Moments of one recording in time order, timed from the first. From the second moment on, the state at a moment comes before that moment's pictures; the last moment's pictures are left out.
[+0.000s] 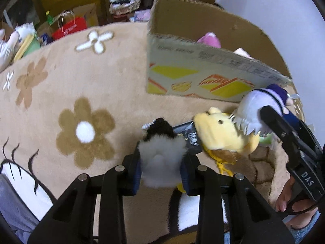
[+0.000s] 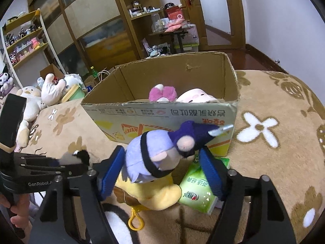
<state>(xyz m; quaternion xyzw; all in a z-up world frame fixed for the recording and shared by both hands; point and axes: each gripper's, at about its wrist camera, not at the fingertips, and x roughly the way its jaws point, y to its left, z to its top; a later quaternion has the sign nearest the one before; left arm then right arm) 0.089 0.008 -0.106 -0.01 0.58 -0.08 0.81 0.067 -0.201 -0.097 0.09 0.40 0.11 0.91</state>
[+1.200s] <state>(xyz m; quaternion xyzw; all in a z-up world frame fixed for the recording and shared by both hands) 0.074 -0.004 -0.005 -0.01 0.33 -0.09 0.94 0.033 -0.232 -0.021 0.11 0.28 0.09 0.95</state>
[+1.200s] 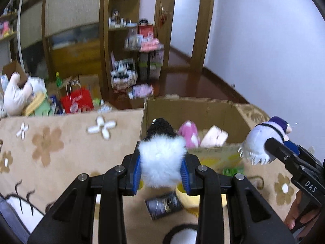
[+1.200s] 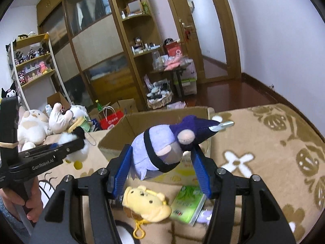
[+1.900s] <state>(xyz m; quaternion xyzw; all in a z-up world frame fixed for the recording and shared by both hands) 0.132 -0.039 -0.017 0.03 0.29 -0.12 0.95 0.090 -0.239 -0.034 0.09 0.25 0.10 0.96</state>
